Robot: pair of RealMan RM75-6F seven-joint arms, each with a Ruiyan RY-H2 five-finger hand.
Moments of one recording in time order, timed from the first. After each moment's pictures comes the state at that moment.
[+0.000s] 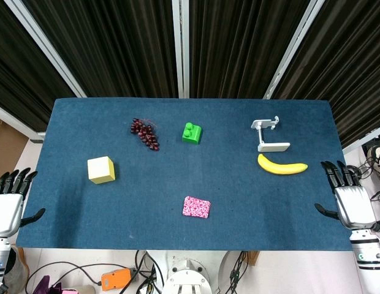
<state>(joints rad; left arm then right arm) -0.05 -1.14 -0.03 -1.59 1.47 1.50 0.12 0.14 -1.10 0.07 -1.66 -1.53 1.43 -0.10</state>
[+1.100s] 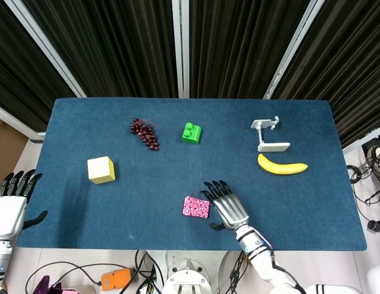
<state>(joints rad) -0.05 -1.12 -0.01 -1.60 1.52 1.52 0.14 0.44 -1.72 0.11 -1.84 -1.16 1.07 -0.71</state>
